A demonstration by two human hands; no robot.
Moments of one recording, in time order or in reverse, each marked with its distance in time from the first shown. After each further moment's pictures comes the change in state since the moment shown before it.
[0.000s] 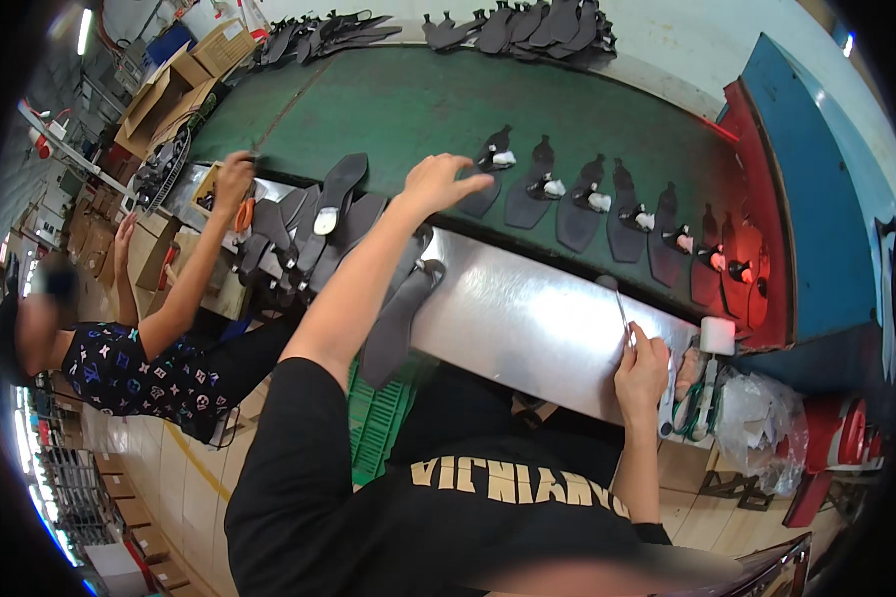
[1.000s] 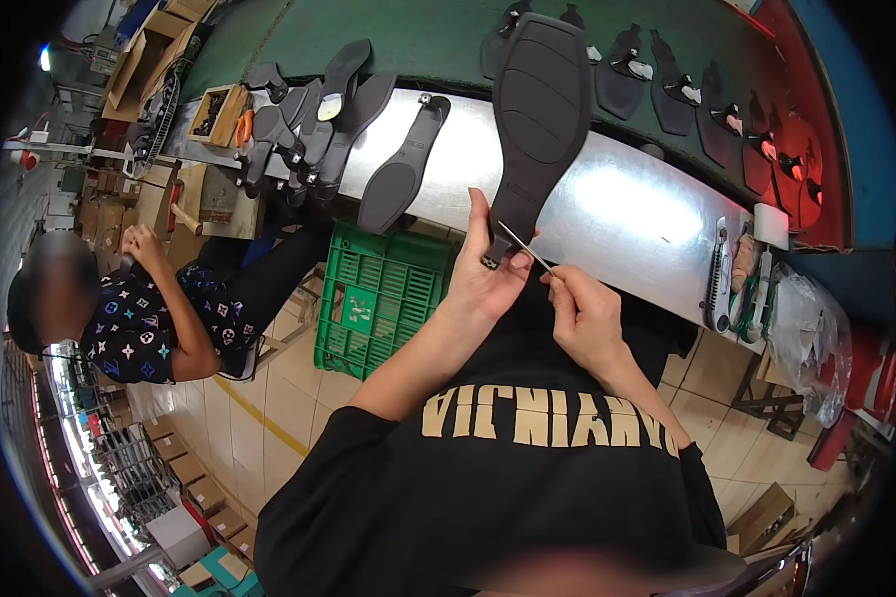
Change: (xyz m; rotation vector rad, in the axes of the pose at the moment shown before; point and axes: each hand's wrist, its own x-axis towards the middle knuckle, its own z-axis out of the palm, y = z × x) left_hand -0.243 0.143 0.027 -2.328 0.056 -0.866; right_hand -0.086 -0.122 0.007 0.715 -0.305 -0.236
